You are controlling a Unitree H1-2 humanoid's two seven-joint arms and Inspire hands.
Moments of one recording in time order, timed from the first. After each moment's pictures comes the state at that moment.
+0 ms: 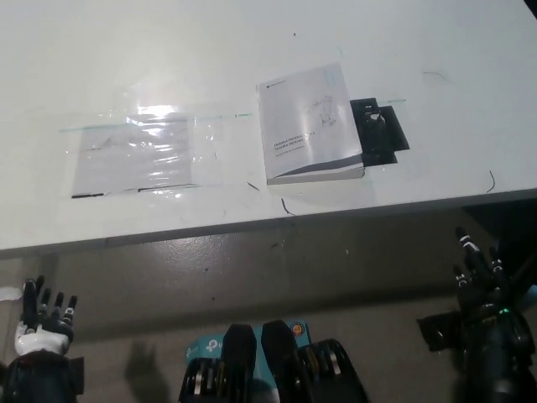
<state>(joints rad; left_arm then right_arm) -0.49 0.03 0.90 0.70 -0.66 0.17 0.10 -0.59 0.06 -0.74 0.77 0.51 0.10 -0.18</state>
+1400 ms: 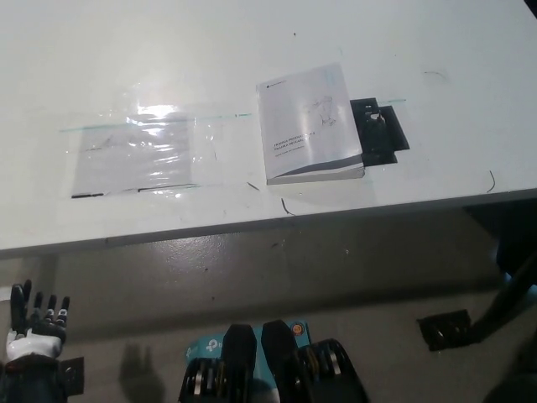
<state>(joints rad) -0.47 0.05 0.87 0.69 -0.79 0.17 0.14 -0.78 -0.05 -0.83 0.39 0.63 -0.20 -0.61</state>
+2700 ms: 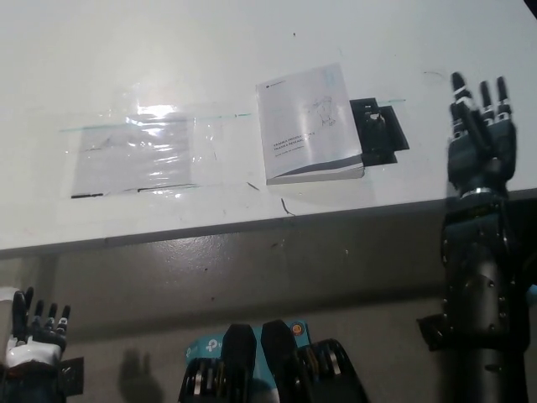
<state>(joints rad) -0.44 0.06 0.83 0.69 -0.79 0.17 0.15 -0.66 0.08 -0.30 0.28 0.68 0.09 -0.39</state>
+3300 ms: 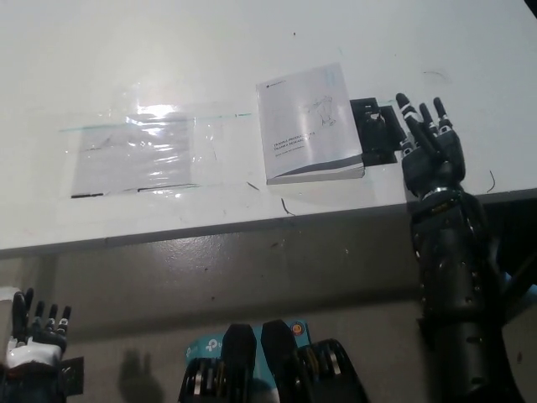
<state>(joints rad) -0.44 0.06 0.83 0.69 -0.81 0.17 0.16 -0.75 0.09 -0.31 0.54 0.68 0.11 -0.30</state>
